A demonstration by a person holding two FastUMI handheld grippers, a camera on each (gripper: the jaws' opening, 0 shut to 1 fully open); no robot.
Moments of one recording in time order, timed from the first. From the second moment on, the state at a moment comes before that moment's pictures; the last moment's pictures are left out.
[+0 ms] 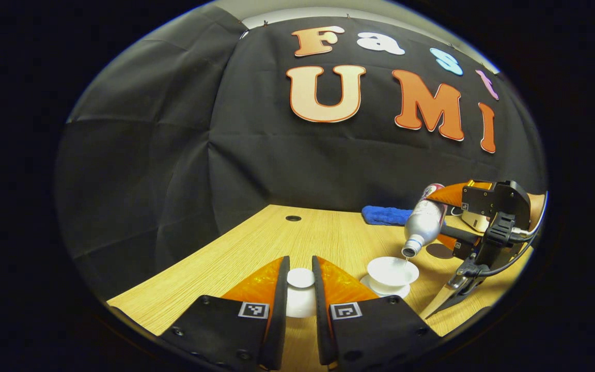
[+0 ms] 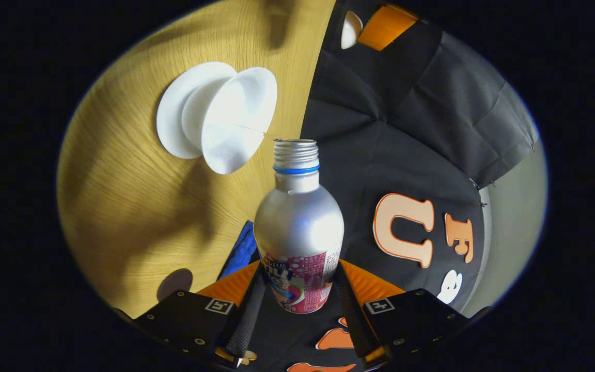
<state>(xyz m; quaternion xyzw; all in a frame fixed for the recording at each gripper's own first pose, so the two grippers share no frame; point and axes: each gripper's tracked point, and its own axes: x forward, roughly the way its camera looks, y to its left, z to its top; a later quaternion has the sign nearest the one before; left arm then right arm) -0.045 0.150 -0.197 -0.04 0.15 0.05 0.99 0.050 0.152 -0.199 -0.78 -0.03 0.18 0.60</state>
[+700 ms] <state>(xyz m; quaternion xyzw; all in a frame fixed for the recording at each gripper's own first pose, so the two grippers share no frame) -0.019 0.092 -0.177 -0.04 0.13 -0.01 0.99 0.045 0.104 -0.206 -0.51 0.13 0.19 0.83</state>
